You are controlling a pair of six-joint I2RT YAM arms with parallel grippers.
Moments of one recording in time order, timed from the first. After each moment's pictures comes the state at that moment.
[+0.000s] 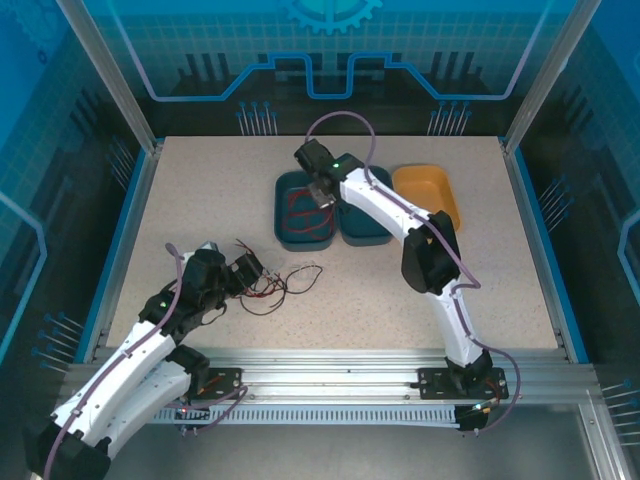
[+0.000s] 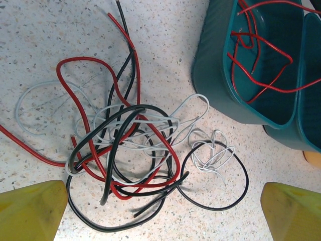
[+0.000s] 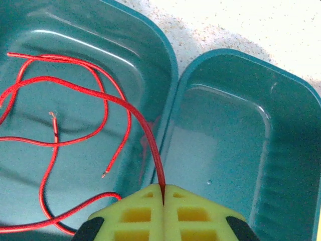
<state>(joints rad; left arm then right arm) -0.40 0.69 0.52 -0.61 -0.08 -0.98 0.67 2.28 2.16 -0.99 0.43 0.17</state>
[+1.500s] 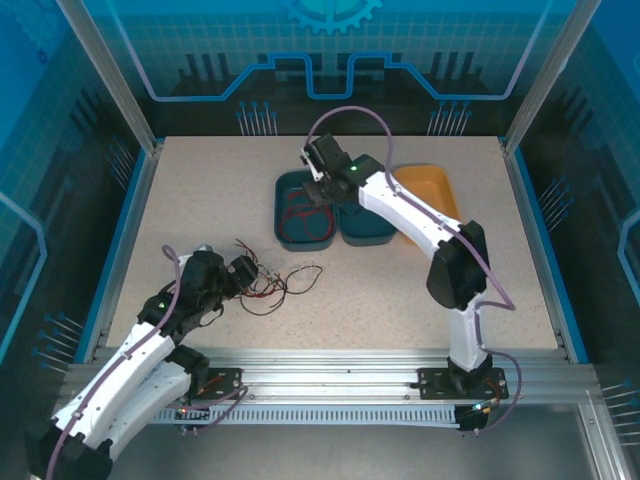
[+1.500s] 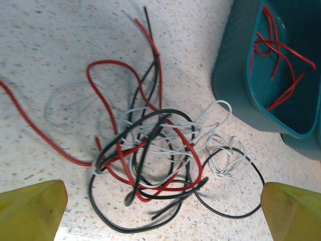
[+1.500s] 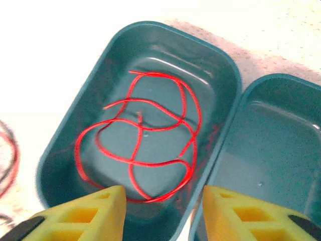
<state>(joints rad) -0.36 0.67 0.52 -0.67 -0.11 -0.98 0.69 1.99 1.90 -0.83 0.14 0.17</state>
